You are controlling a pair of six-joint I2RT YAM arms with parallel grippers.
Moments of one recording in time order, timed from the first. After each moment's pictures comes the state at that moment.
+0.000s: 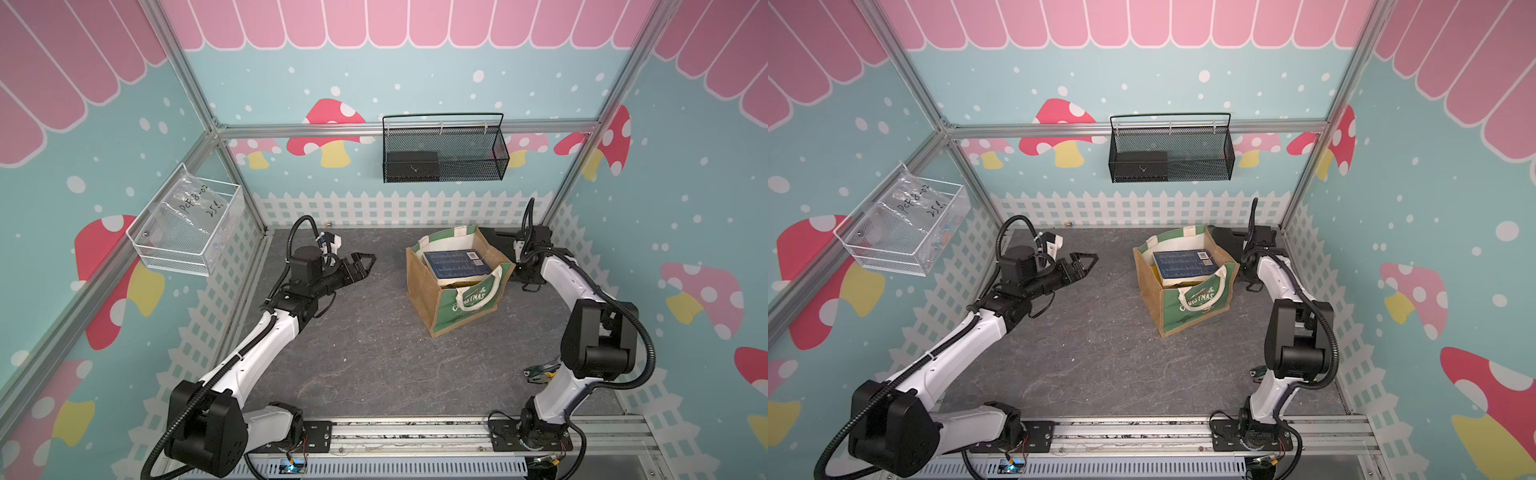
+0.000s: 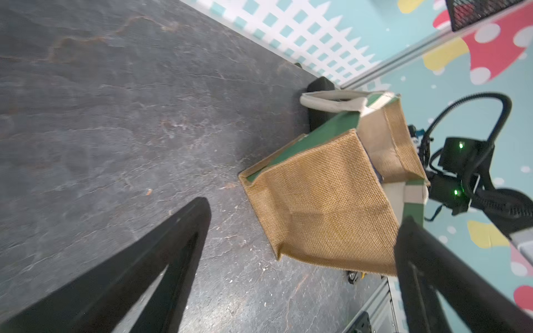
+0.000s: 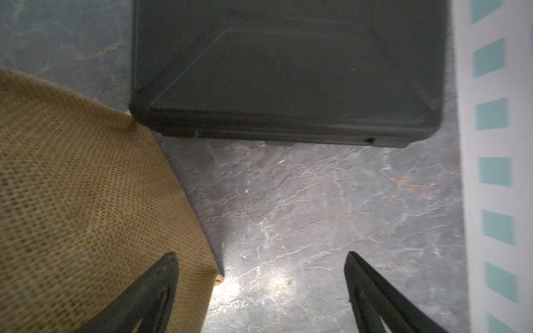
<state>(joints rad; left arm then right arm) -0.23 1.25 0.92 -0.05 0.40 -0.72 -0.07 1.74 1.32 -0.67 -0.01 -0.03</state>
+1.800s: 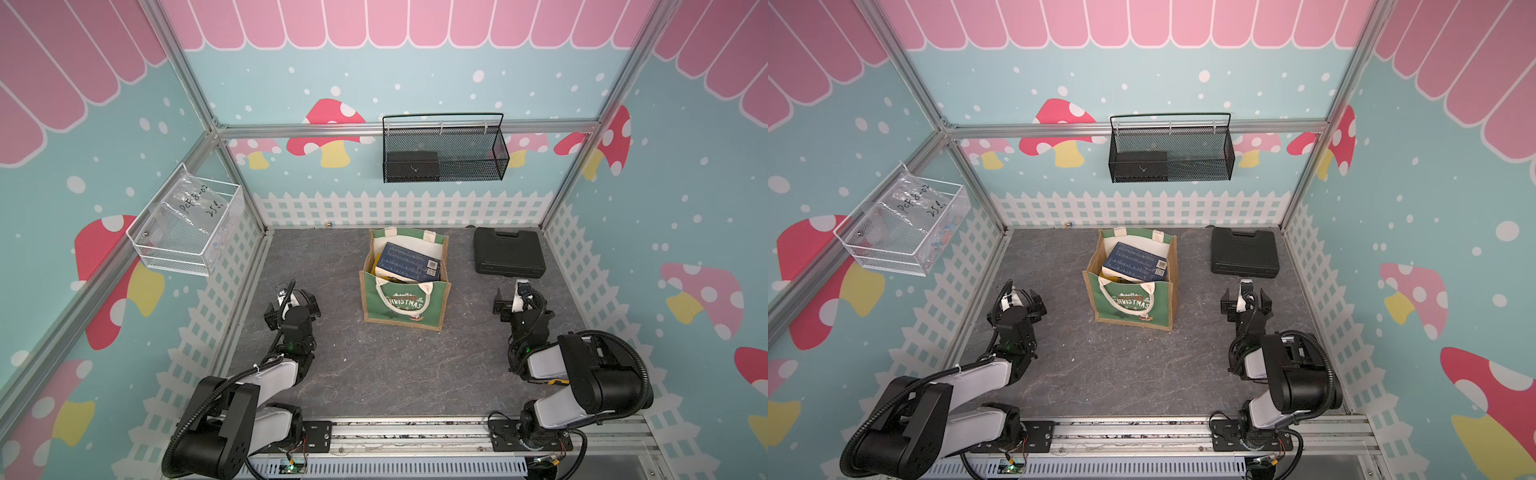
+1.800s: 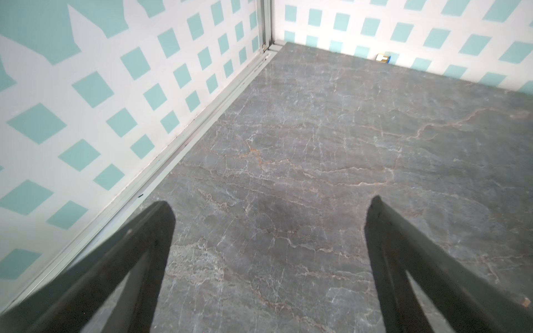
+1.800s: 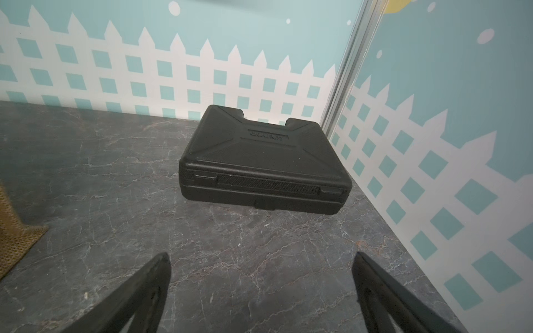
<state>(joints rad) -0.16 1.25 0.23 0.77 -0.63 -0.13 0.03 1.53 0.19 1.23 0.21 -0.14</state>
